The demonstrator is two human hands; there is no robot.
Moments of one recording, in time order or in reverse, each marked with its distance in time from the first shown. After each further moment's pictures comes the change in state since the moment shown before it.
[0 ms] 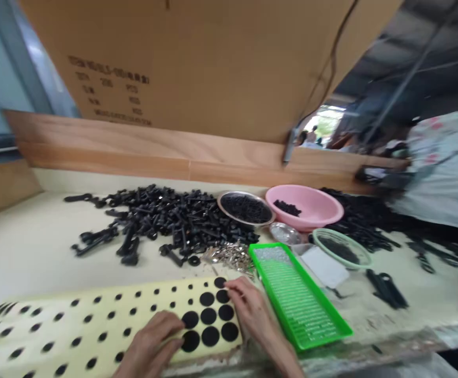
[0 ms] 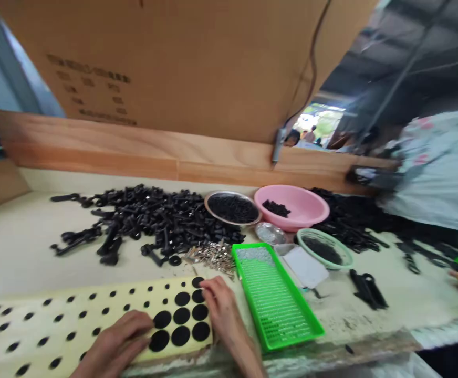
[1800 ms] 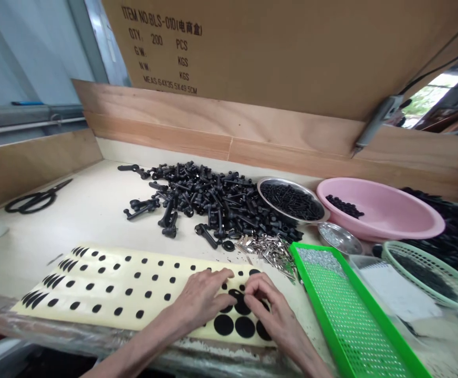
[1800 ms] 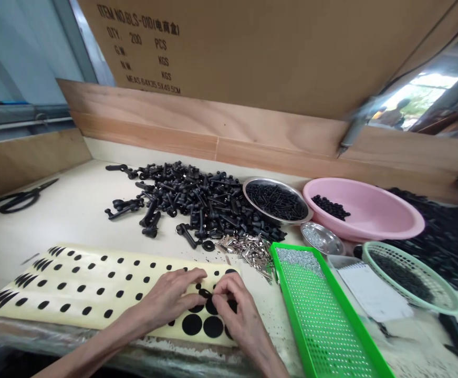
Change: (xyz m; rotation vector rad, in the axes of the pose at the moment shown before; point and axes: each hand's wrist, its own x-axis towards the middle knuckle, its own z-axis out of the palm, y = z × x) left_hand 0.054 0.029 -0.014 0.164 -0.254 -0.291; right_hand 0.013 -0.030 0.017 0.399 -0.268 0.147
